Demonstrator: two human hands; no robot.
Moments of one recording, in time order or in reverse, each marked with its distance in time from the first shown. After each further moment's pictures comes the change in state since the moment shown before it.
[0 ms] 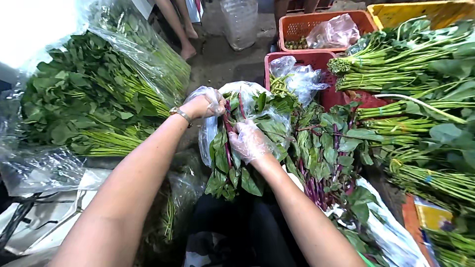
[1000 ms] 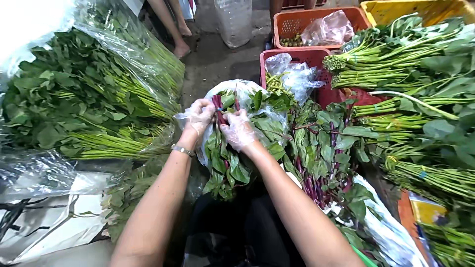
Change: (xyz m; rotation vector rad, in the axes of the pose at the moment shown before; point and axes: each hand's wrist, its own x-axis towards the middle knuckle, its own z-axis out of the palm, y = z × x) left_hand -0.037 0.015 0.079 -0.968 0.551 -0.281; right_hand 0.025 -0.006 0.003 0.119 0.009 -0.017
